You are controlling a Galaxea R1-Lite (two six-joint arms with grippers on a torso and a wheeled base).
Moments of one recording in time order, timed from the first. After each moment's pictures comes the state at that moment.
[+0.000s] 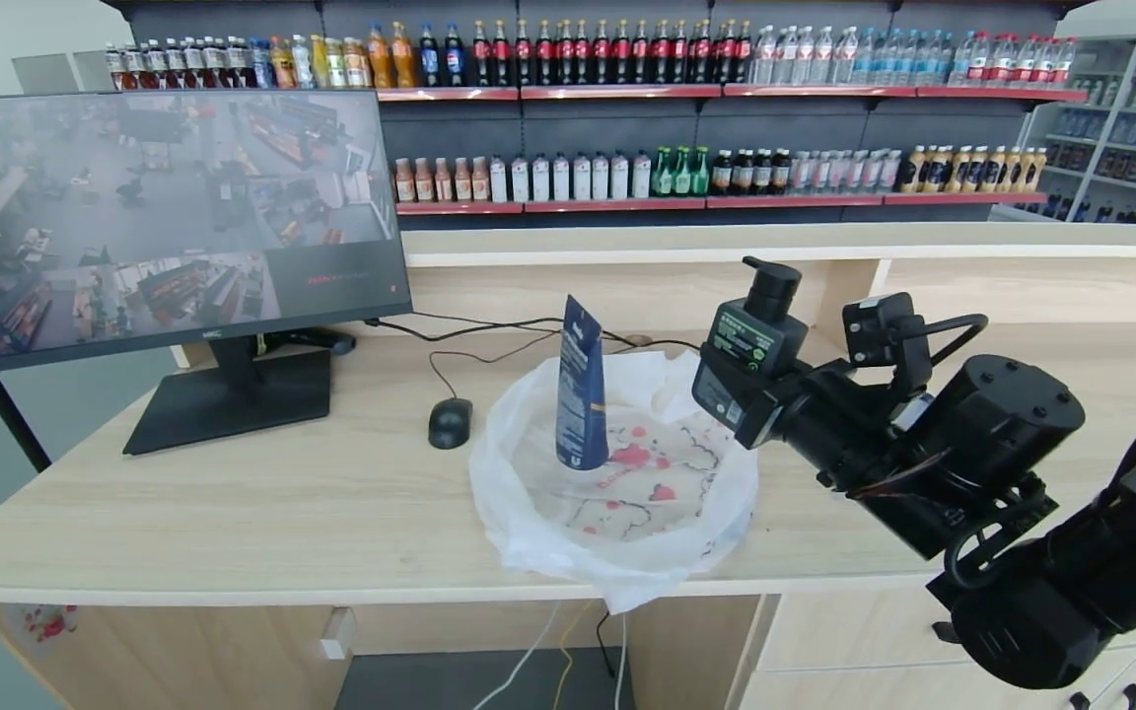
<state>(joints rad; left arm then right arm) 0.00 0.00 0.00 0.00 0.00 0.00 0.47 1.96 -0.63 -1.57 0.10 0.05</state>
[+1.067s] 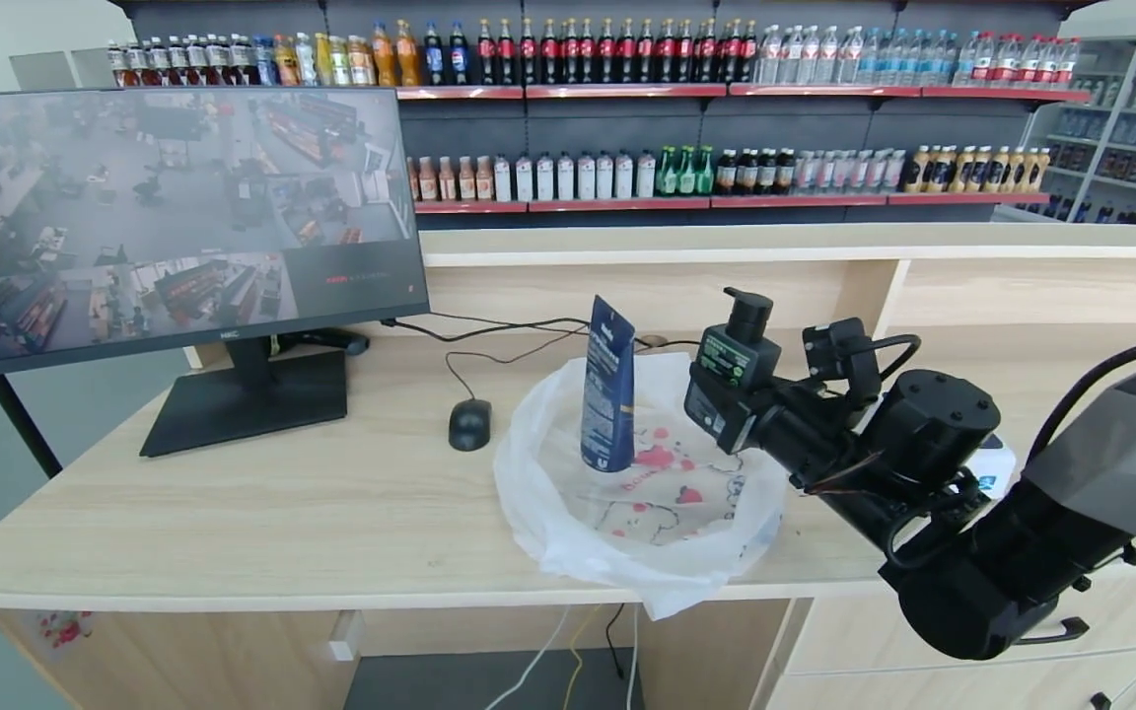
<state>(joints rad) 0.00 0.00 0.00 0.00 0.00 0.00 0.41 2.10 -0.71 -1.57 0.09 0.07</state>
